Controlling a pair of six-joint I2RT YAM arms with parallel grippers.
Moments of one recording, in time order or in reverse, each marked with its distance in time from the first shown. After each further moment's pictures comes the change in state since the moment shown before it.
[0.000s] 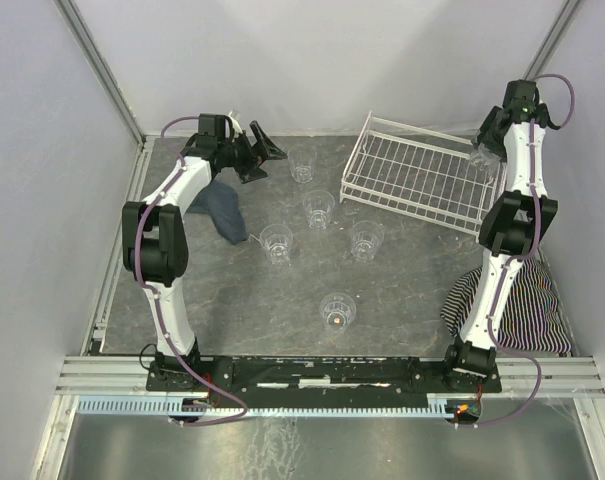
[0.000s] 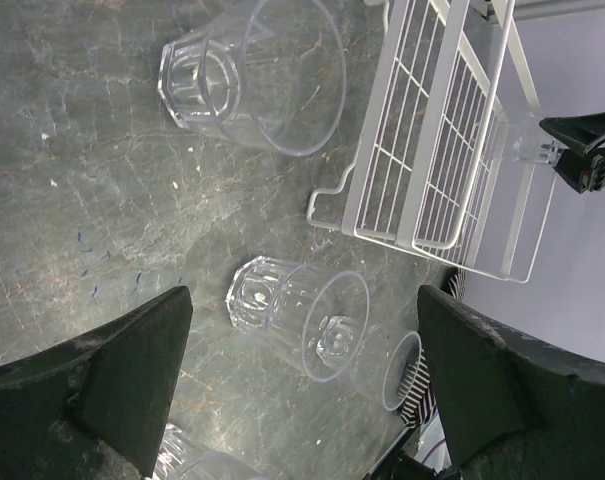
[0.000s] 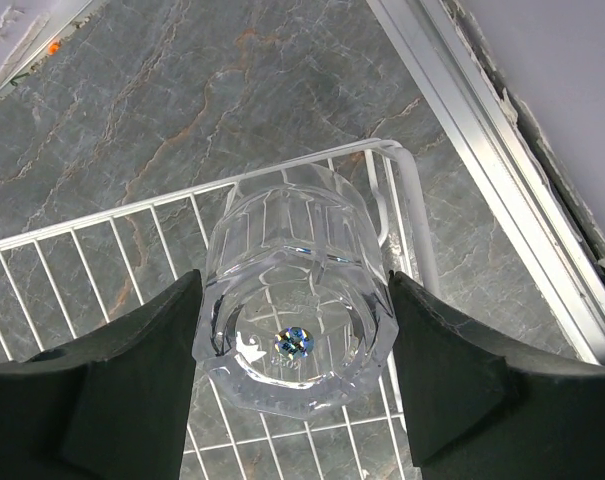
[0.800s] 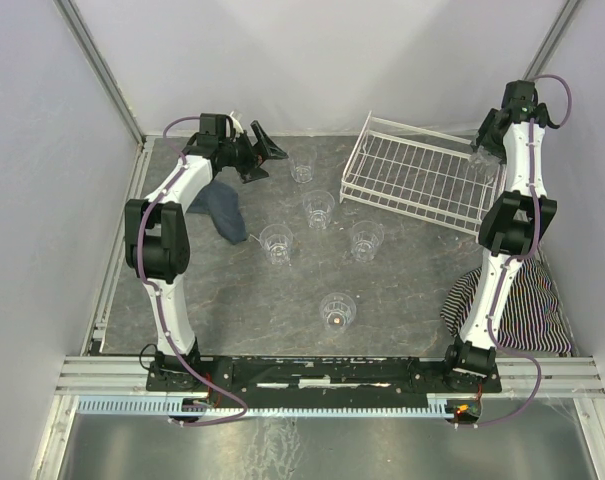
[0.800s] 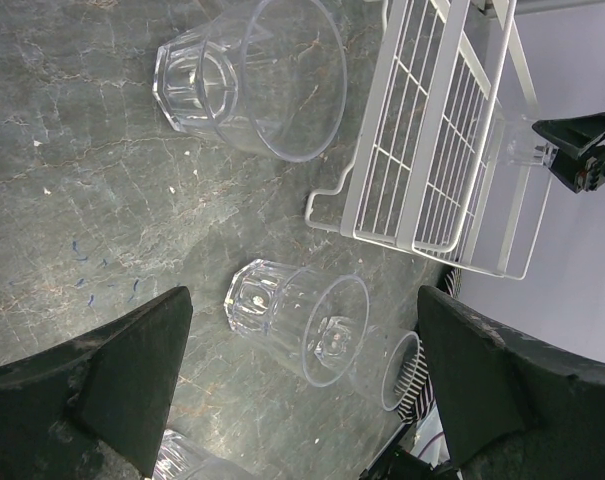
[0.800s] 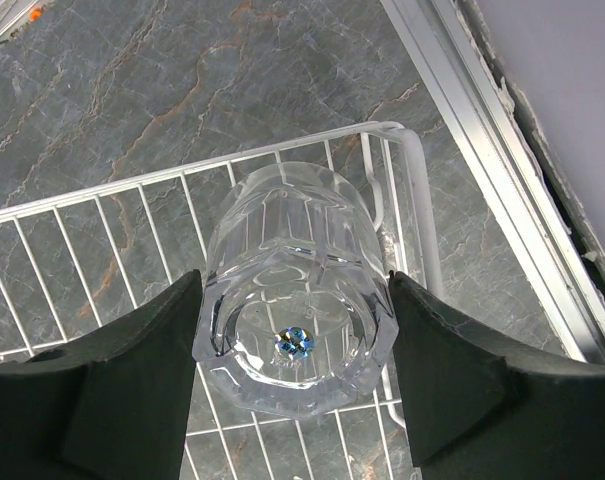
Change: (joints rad) left arm 0.004 0.044 0.045 -0.008 0.027 0.000; right arm -0.005 0.003 0.011 -0.040 -0.007 -0.033
